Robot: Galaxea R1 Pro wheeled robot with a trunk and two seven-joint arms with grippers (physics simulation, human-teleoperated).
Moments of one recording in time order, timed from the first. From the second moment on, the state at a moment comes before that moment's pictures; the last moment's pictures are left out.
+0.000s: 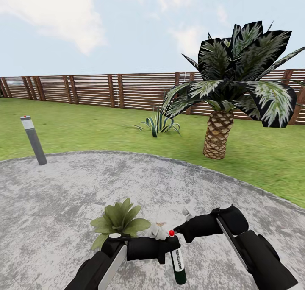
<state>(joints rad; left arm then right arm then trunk) -0.39 -0.06 -0.45 -1.05 0.37 0.48 -0.88 -0.42 -0.20 0.28 -1.49 0.09 1.04 0.96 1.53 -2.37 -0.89</state>
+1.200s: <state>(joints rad) -0.37 0.01 -0.36 -1.04 0.37 0.48 -0.57 -0.43 -0.20 0.15 -1.51 0.09 0.99 0.74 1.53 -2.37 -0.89</state>
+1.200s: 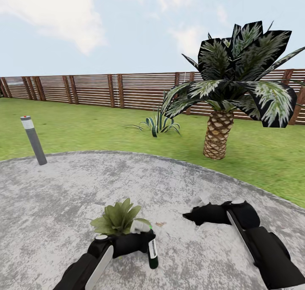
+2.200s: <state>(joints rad) -0.41 -0.05 -0.02 -0.73 0.64 0.49 0.14 -0.46 -0.19 0.08 -1.61 0.08 0.92 0.57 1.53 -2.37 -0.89</state>
